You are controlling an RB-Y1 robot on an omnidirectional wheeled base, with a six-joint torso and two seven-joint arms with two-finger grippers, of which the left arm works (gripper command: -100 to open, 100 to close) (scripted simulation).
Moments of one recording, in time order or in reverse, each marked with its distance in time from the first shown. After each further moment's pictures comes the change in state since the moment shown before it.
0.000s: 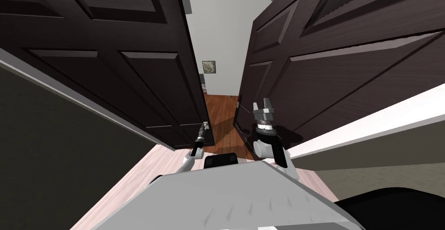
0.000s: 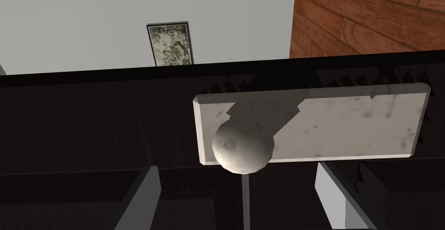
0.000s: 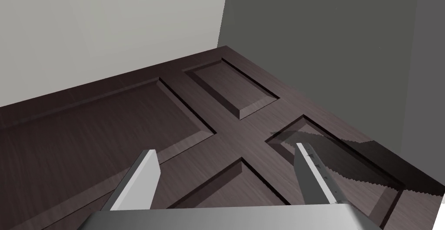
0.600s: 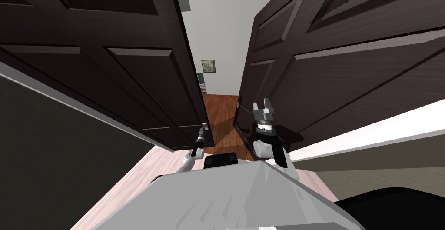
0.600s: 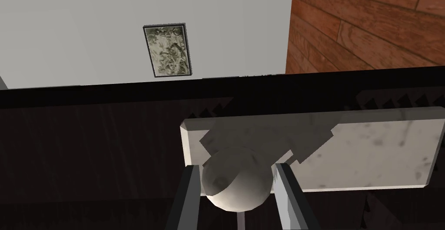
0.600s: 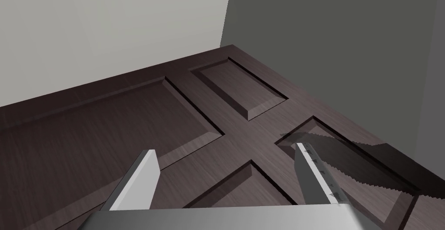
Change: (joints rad) arm 0.001 -0.004 0.001 0.000 0.001 0.000 -0.002
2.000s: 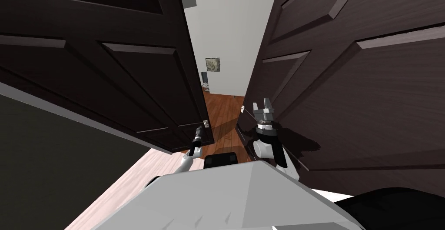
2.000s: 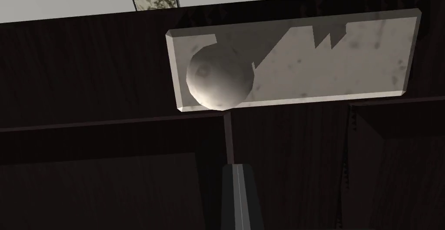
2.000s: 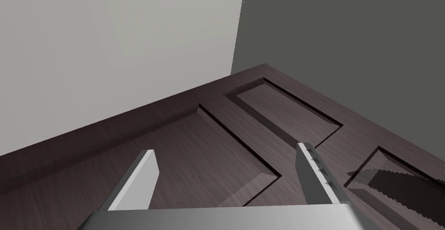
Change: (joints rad) arm -0.005 0.016 0.074 -0.002 0.041 0.001 -0.055
